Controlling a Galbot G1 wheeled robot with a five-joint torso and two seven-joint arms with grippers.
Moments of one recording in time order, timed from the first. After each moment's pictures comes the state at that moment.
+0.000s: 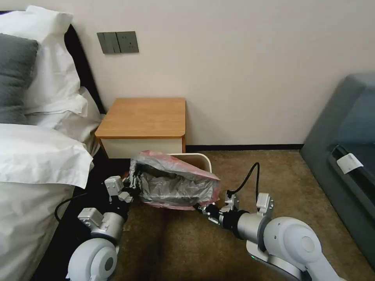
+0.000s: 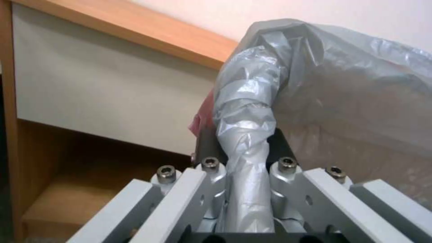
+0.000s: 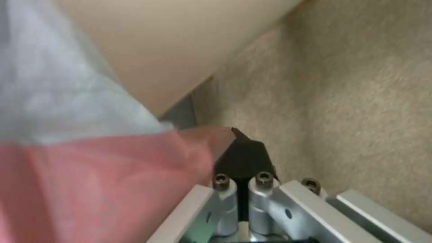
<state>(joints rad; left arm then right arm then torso) 1.57 -1.29 -0.52 -2.18 -0.61 0.11 -0.04 -1.33 1.18 0.25 2.31 1.80 -0.56 0.92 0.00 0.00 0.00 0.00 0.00</state>
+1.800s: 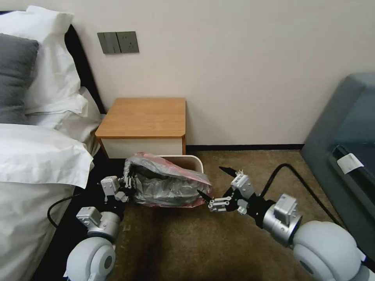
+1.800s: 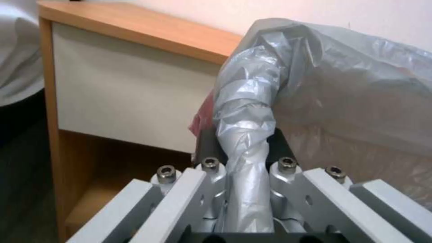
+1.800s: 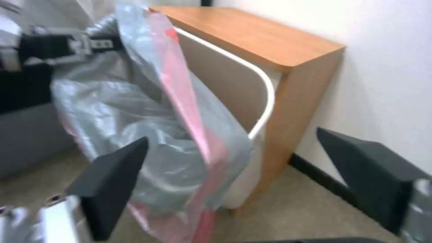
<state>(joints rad) 1.56 -1.29 -0.53 -2.16 -0.53 0.11 -0.08 -1.40 0.88 0.30 2.38 0.27 -0.45 -0.18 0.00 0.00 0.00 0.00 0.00</state>
